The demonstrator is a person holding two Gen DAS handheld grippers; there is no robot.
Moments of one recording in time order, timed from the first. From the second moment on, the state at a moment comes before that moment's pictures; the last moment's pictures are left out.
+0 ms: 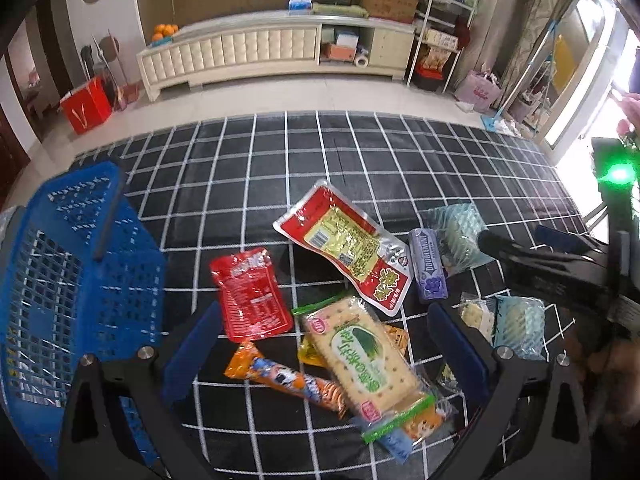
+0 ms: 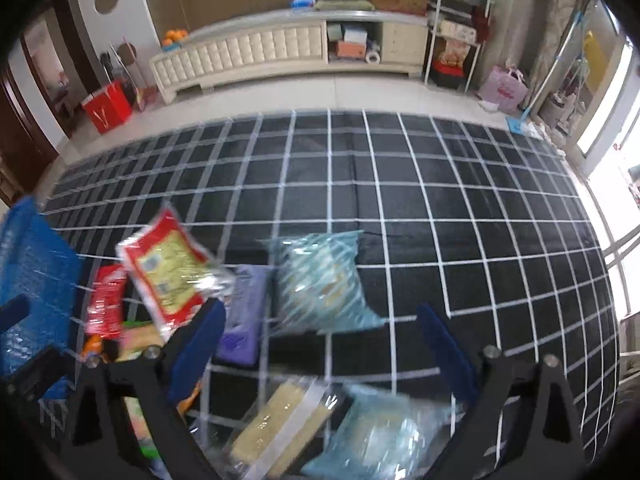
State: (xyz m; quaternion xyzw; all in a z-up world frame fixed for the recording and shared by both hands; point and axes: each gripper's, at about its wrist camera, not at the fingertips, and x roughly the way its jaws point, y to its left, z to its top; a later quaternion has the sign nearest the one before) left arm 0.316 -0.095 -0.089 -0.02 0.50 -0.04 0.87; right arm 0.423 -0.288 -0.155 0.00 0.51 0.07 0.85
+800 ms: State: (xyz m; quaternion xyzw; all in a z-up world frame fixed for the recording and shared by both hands) left arm 0.392 -0.073 -0.163 -0.18 0.60 -0.03 0.78; right arm 0.380 -0.334 -0.145 0.08 0.49 0.09 0.86
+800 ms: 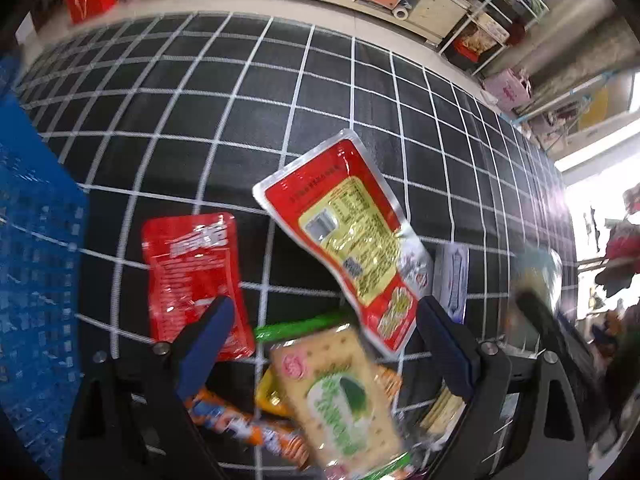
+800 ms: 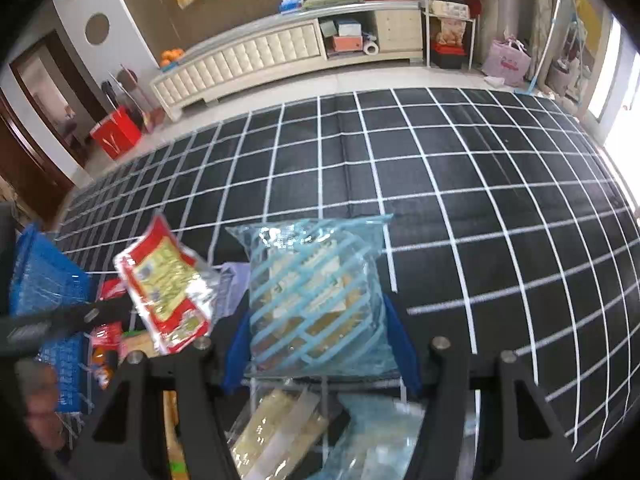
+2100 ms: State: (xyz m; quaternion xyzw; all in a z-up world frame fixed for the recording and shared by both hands) left arm 0.283 -0.042 -0.005 -0.06 0.45 -0.11 0.88; right arm 0.280 -0.247 -0.070 0.15 0.42 0.08 0.89
